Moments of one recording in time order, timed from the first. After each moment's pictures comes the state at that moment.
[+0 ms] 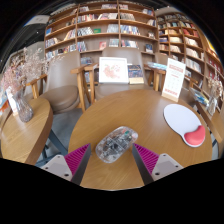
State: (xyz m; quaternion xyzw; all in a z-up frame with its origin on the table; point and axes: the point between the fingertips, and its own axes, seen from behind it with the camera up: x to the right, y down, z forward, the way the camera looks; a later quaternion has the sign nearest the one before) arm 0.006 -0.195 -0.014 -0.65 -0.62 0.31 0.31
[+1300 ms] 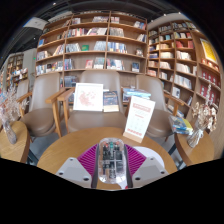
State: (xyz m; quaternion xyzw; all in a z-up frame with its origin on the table) arm -0.076 -0.001 0.133 -0.63 -0.58 0.31 0.41
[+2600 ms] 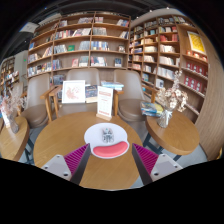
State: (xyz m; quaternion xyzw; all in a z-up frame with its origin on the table) arm 0.135 0.097 0.161 -0.67 -0.55 0.28 0.41
